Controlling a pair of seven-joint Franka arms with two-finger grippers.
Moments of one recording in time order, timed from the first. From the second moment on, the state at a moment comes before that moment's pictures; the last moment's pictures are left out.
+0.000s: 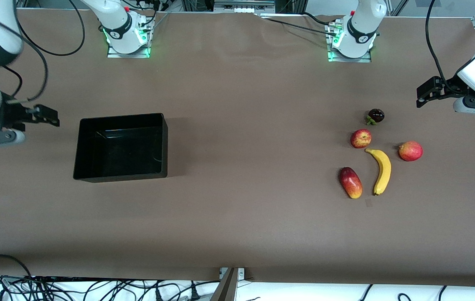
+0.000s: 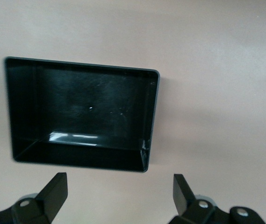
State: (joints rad) left arm -0.05 -0.03 0.02 -1.68 0.03 1.64 0.08; right arm 0.08 0.19 -0.09 -1.61 -0.03 1.69 -0.17
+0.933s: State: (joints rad) left arm -0.05 -0.03 0.02 -1.68 0.03 1.63 0.08; right arm 0.06 0.30 -0.15 -2.04 -0.04 2.23 -0.16
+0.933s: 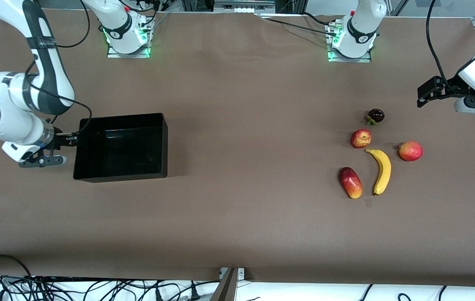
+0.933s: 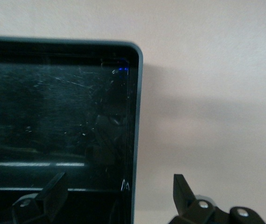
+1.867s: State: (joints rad) left arm -0.05 -0.03 0.02 -1.67 0.03 1.63 0.08; right arm 0.03 0.30 -0.16 -2.18 0.01 2.35 -0.16
